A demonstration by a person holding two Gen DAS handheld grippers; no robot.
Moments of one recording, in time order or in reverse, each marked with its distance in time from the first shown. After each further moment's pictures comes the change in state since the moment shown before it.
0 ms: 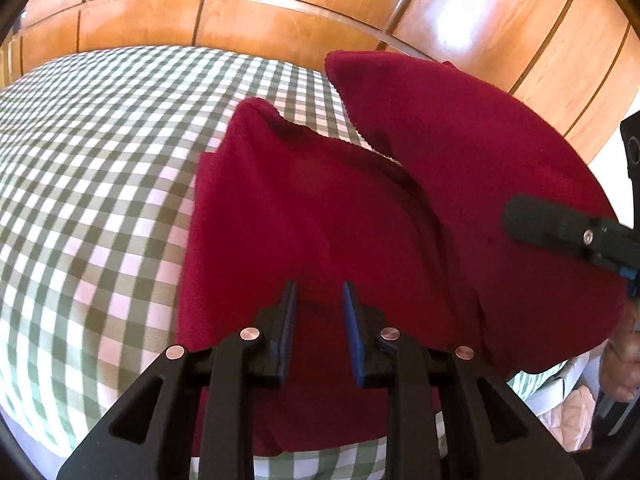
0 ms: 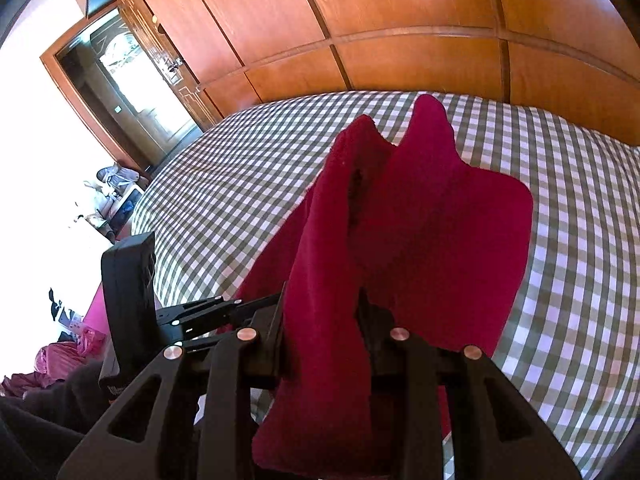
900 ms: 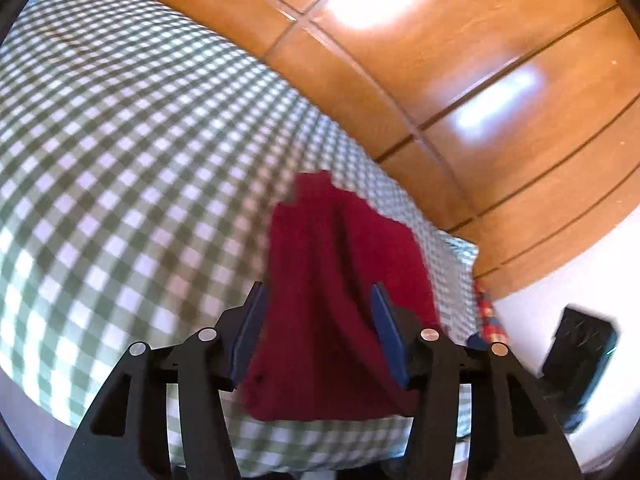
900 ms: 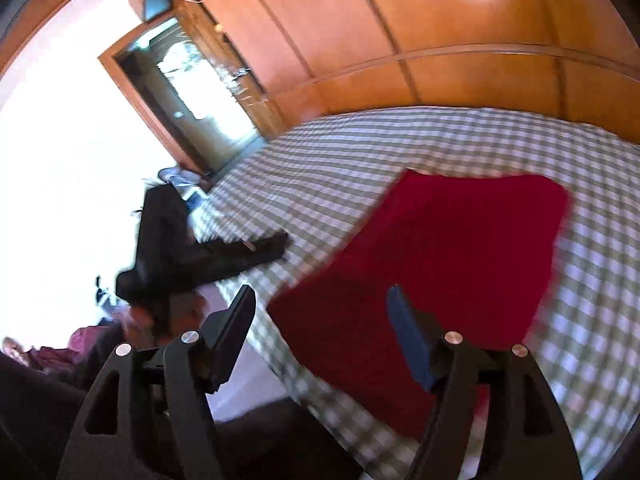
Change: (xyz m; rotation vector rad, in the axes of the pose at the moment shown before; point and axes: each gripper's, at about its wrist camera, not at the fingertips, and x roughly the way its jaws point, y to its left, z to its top) left arm -0.081 0.091 0.013 -0.358 -0.115 -0.217; right arm -0.031 0.007 -0.052 -0.061 -0.063 0.141
